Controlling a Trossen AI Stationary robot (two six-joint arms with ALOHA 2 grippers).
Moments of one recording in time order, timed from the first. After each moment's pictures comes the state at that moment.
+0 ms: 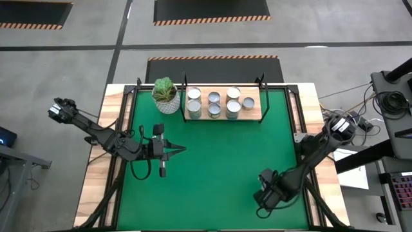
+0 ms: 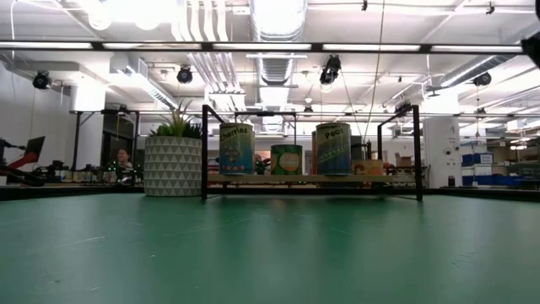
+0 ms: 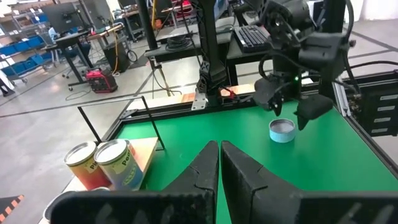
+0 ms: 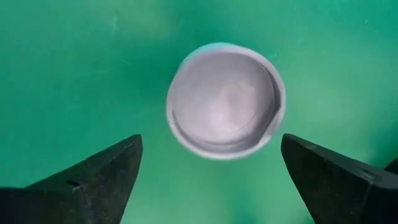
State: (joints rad) left arm -0.50 1.08 0.88 -0.02 -0.64 0.05; right arm 0.77 1.65 1.09 -0.95 -0.11 1.81
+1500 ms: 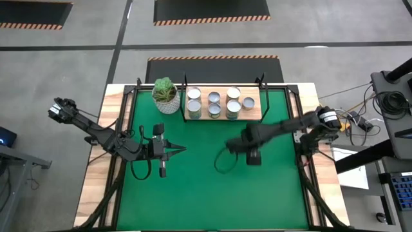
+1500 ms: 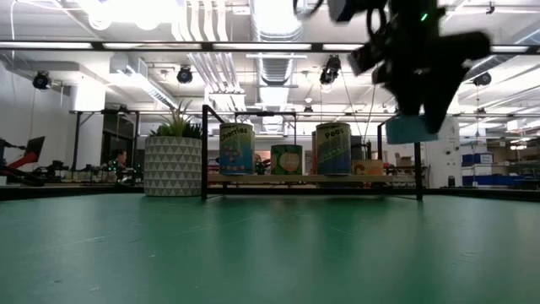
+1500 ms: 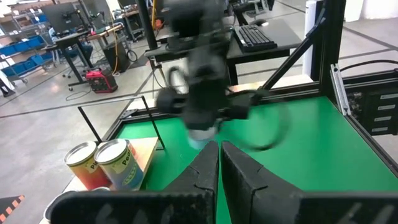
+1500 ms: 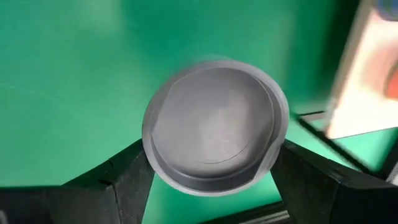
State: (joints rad) left arm -0.50 1.08 0.88 -0.02 -0.64 0.06; right arm 0.15 1.71 1.37 -1.36 0.16 0.21
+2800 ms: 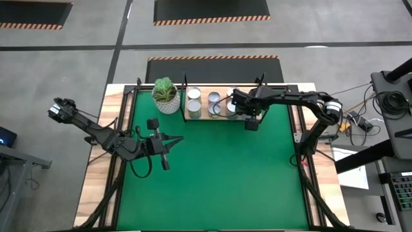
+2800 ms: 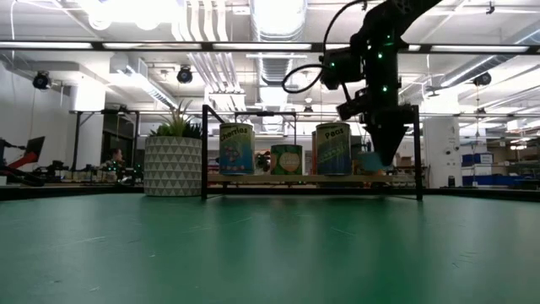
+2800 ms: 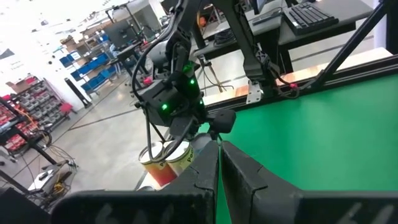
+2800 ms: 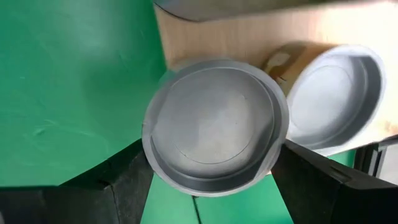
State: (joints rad) left arm -0.50 1.07 0.90 -0.03 -0.85 0.24; right arm -0.43 1.66 1.21 -1.02 0.18 -0.27
